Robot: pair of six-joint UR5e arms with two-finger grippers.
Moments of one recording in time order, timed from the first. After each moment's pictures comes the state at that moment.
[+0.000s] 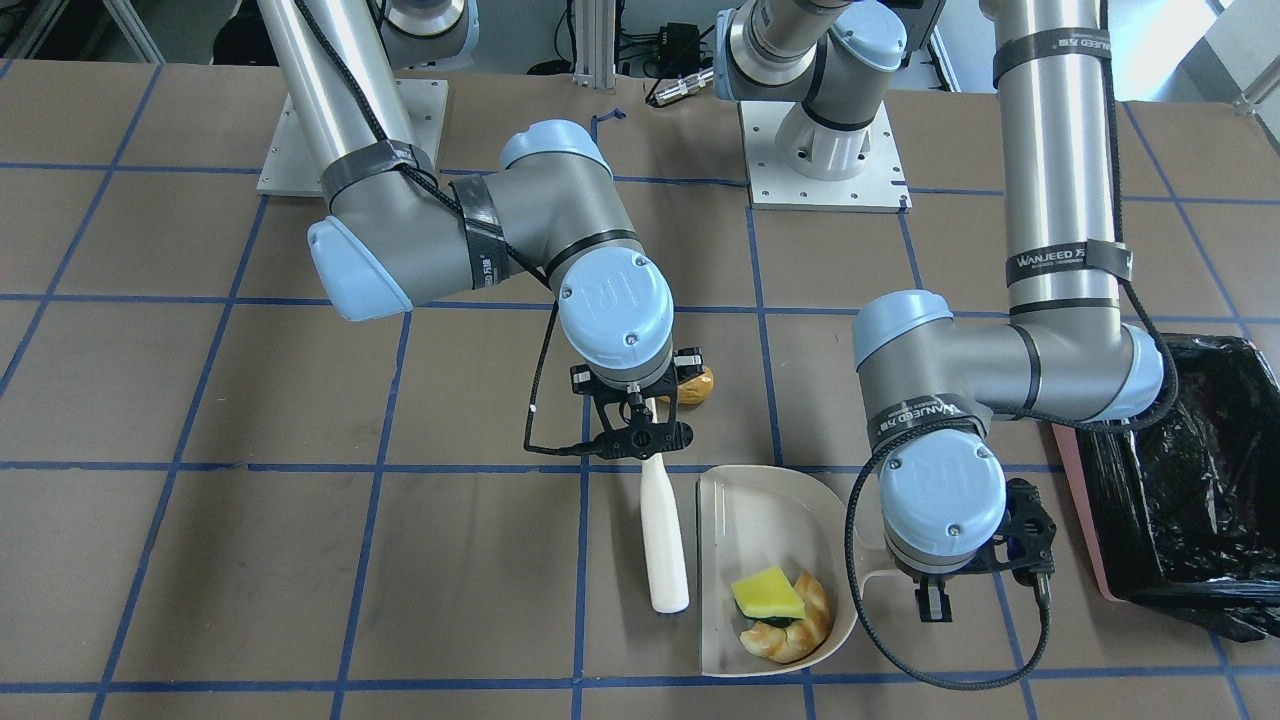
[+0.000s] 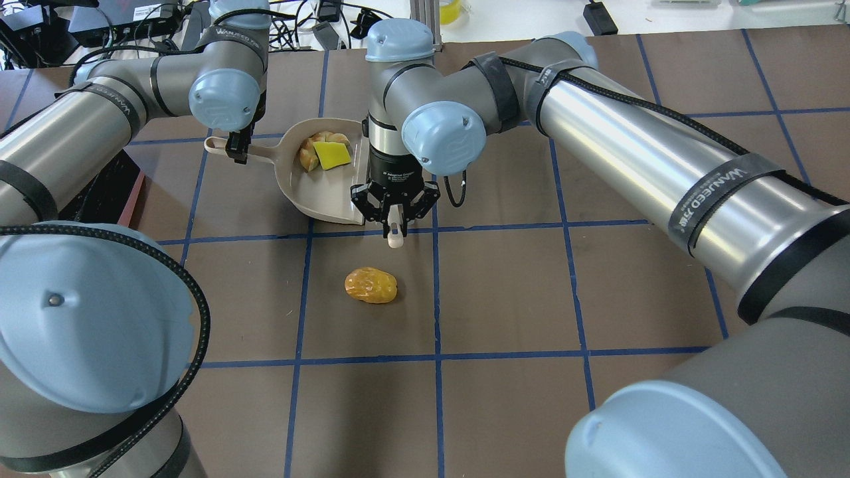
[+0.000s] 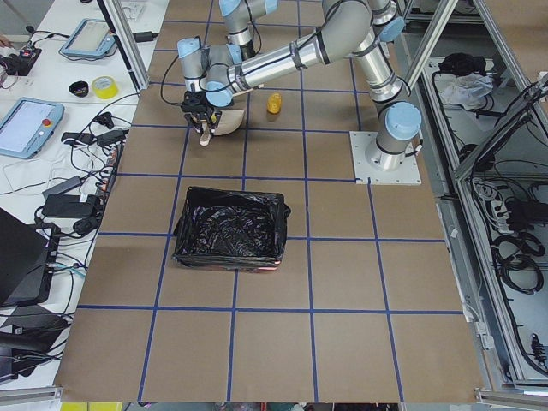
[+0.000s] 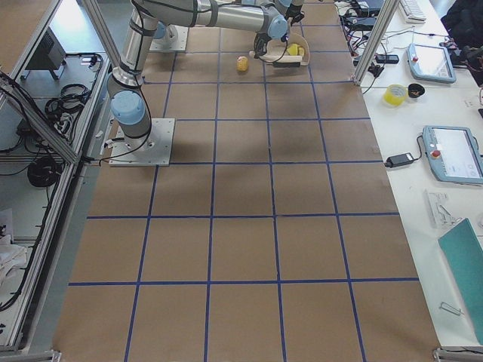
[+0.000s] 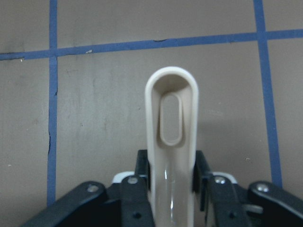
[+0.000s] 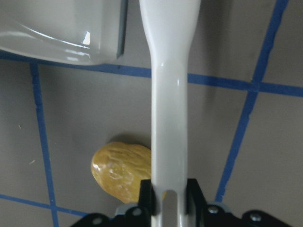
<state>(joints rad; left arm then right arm) -1.56 -2.20 -1.38 -1.20 1.95 -1.52 1.99 -1.03 1.37 -1.65 -1.37 0.29</state>
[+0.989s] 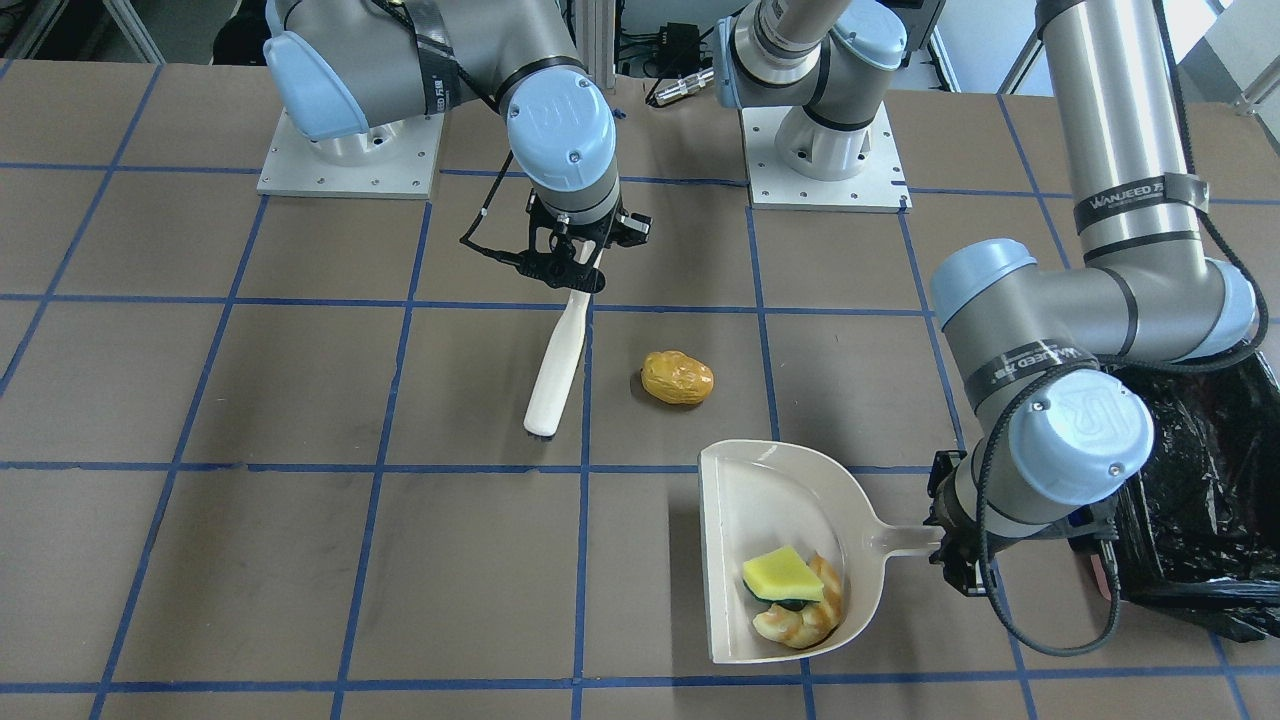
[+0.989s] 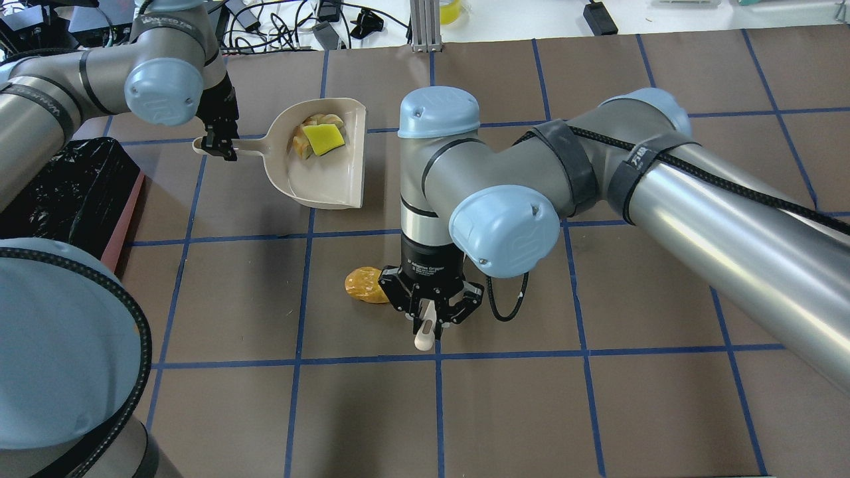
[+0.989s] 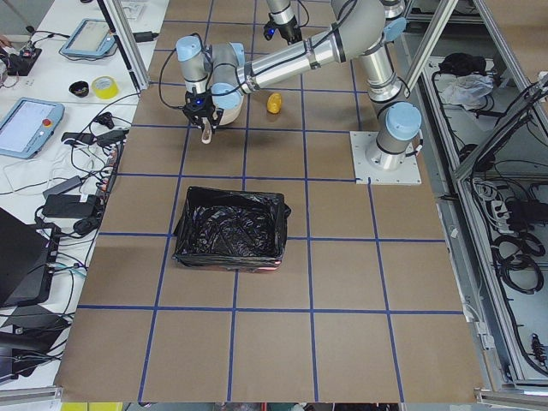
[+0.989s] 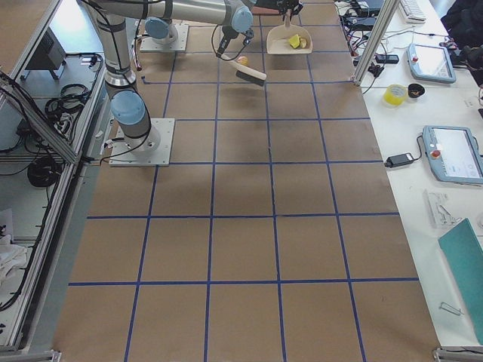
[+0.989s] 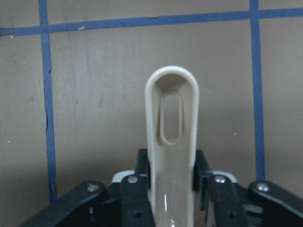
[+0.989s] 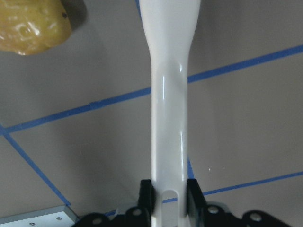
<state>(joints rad) -1.44 -2.07 -1.47 -1.20 1.72 -1.41 2.02 -1.38 1.75 -1.57 -1.28 0.71</state>
